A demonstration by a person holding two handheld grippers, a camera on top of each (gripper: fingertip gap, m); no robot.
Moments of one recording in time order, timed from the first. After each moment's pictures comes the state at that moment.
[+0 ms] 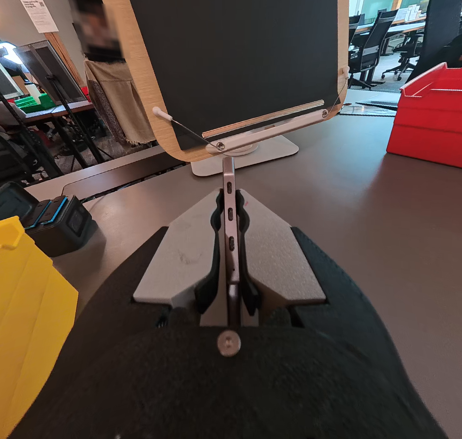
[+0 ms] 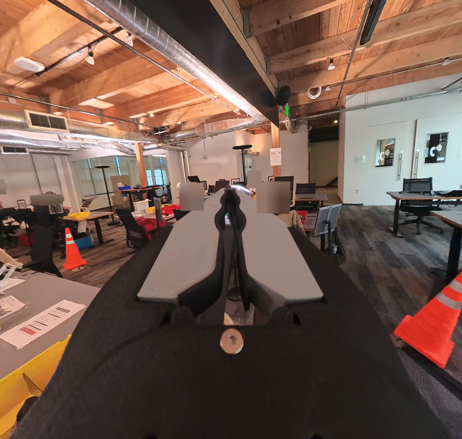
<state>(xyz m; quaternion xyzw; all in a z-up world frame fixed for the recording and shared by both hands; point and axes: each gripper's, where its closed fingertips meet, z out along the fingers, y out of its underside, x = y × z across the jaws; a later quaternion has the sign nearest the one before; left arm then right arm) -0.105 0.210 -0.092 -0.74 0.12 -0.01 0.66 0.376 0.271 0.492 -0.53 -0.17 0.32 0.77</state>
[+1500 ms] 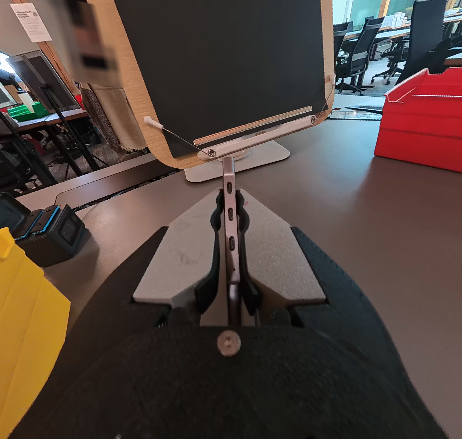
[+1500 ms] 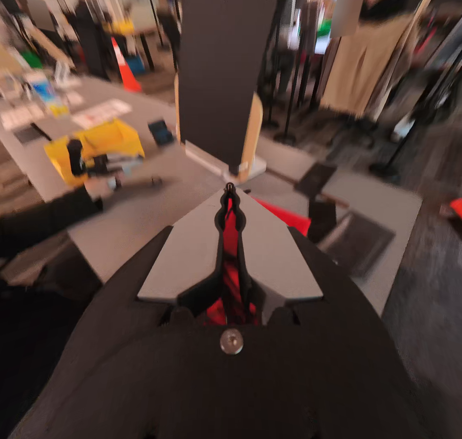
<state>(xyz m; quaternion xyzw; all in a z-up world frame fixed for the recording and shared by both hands) -0.095 0.208 -0.087 -0.73 0.13 -0.02 0.67 0.398 0.263 0.156 -0.71 -0.38 0.32 0.50</state>
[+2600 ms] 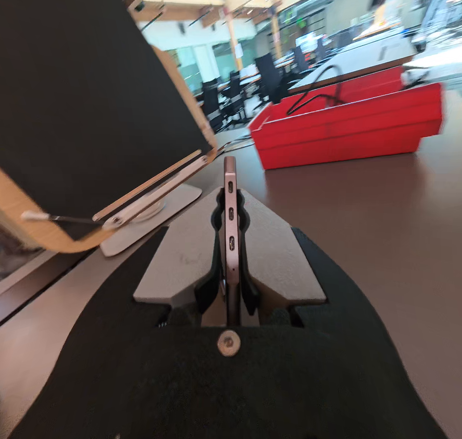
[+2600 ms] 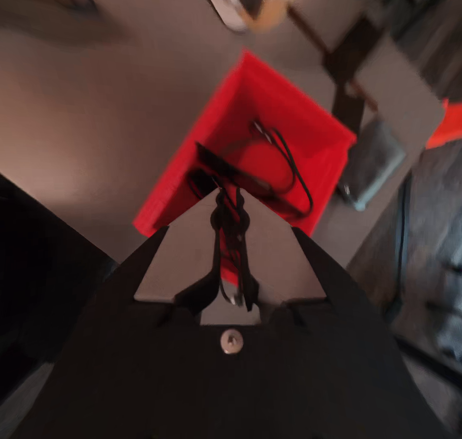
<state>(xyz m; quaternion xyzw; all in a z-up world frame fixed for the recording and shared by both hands) -0.005 0.170 -0.070 -0.62 0.34 -0.13 0.69 0.330 0.221 0.008 -0.80 -0.50 0.07 0.32</state>
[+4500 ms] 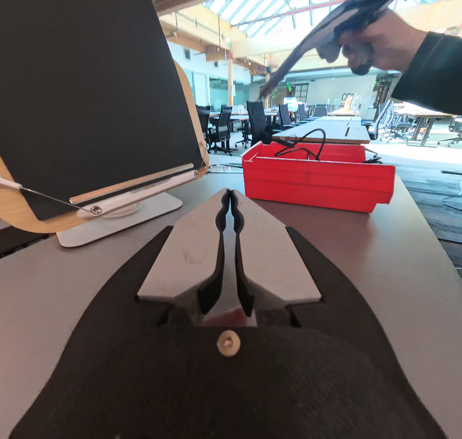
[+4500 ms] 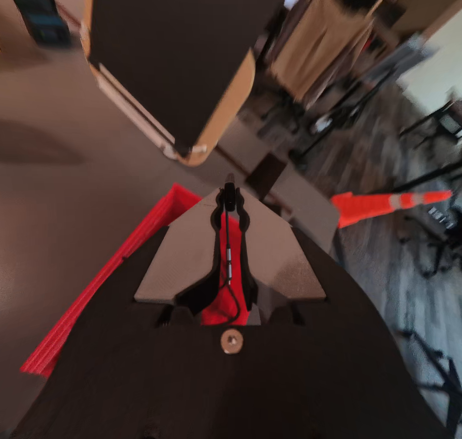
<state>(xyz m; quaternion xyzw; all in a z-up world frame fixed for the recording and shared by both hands) -0.015 0.172 -0.052 -0.62 0.24 -0.26 0.70 0.281 0.326 0.088 -0.72 -0.48 0.07 0.50</state>
